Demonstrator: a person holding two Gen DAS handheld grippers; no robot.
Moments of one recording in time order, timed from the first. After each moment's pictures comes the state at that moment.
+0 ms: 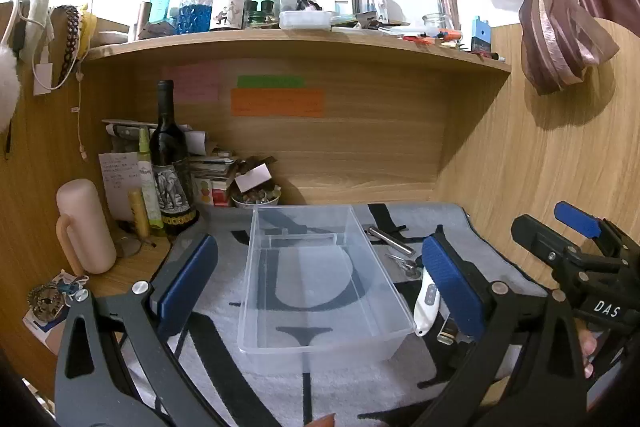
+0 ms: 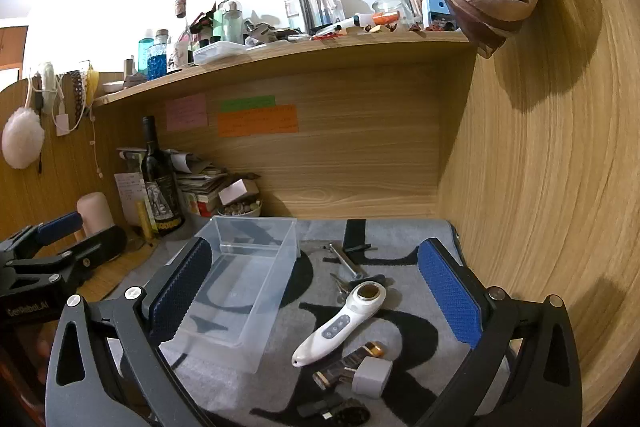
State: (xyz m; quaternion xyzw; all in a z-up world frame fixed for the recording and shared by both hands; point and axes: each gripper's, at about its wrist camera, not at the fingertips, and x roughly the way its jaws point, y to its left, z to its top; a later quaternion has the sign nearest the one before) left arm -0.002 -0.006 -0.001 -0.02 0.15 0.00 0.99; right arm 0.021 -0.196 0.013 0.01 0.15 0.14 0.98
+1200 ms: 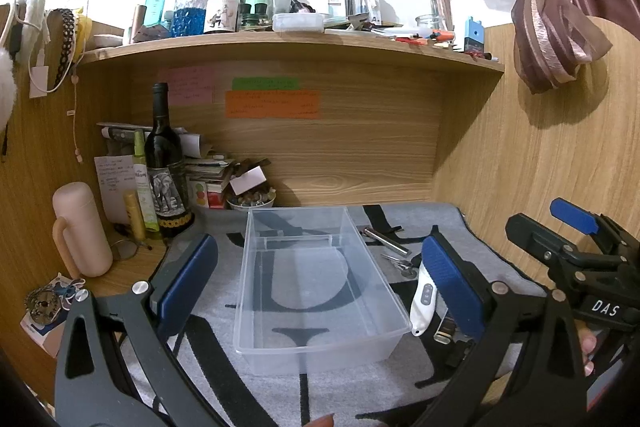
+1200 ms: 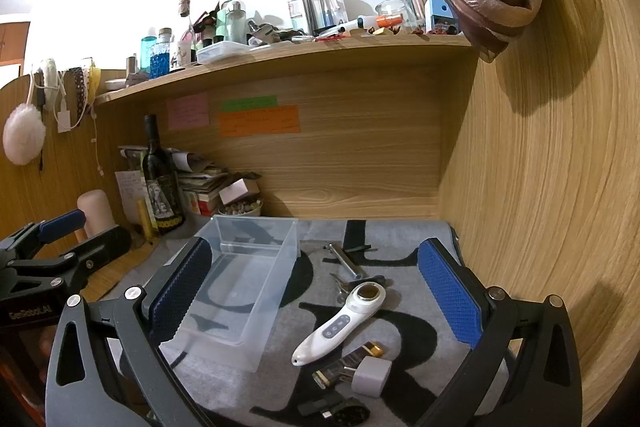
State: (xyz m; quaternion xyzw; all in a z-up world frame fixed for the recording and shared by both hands) left arm -0.001 -0.012 0.001 -0.02 0.15 0.00 0.99; right arm 0.018 -0.195 0.014 0.01 0.15 0.13 0.98
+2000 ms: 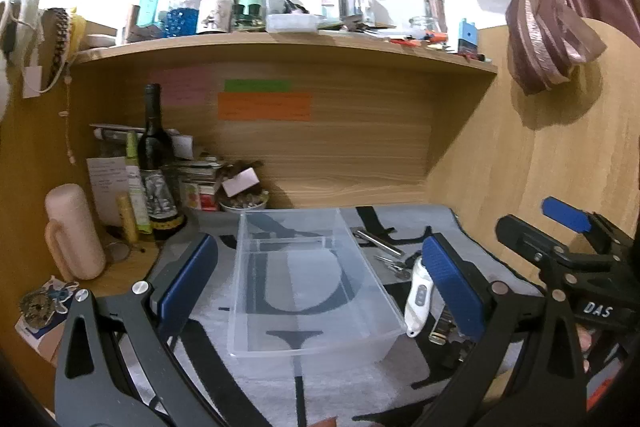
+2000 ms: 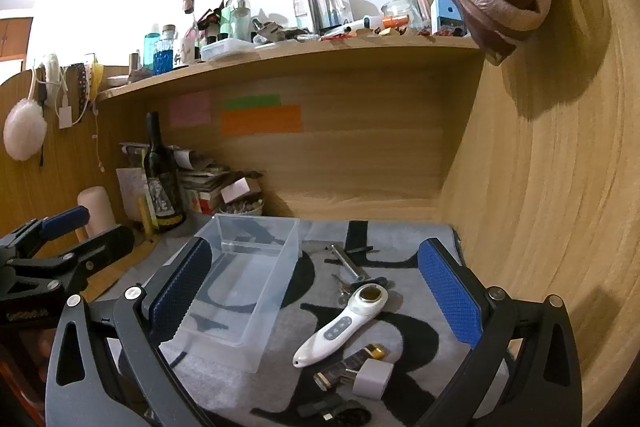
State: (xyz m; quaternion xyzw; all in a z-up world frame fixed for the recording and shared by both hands) left arm 0.001 -0.012 0.000 -0.02 0.15 -0.03 0.99; right arm 0.023 -0.192 0.013 0.00 0.15 0.14 0.98
